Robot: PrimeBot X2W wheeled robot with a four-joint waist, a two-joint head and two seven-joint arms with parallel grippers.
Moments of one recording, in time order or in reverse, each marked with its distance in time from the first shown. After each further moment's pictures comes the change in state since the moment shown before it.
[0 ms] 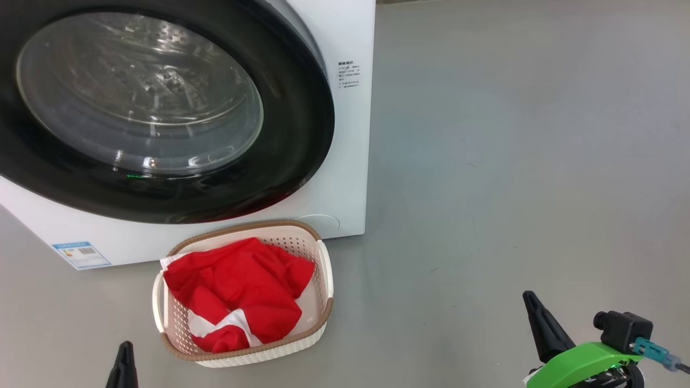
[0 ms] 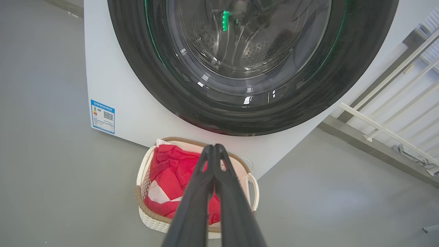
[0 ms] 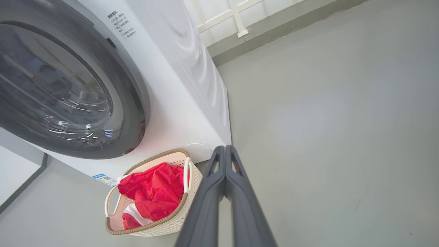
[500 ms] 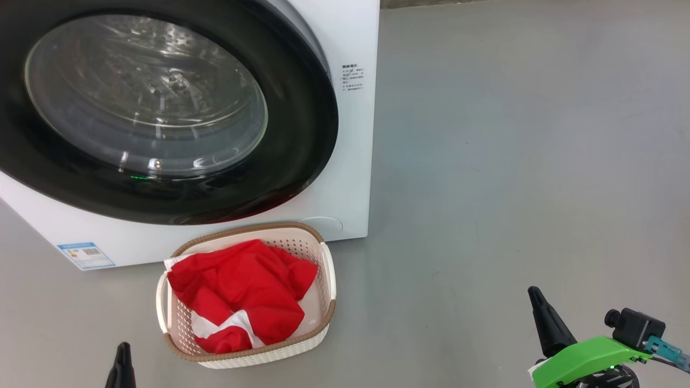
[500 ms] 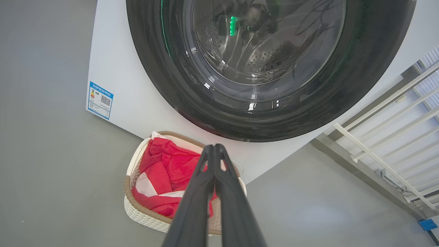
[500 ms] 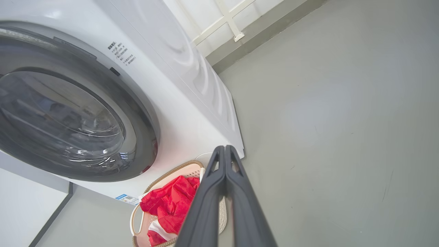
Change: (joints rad) left arm -0.006 -0.001 0.002 0.004 -0.147 0.000 0.037; right arm 0.000 0.016 -0.027 -0.024 0.147 0.000 0.046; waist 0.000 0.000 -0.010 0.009
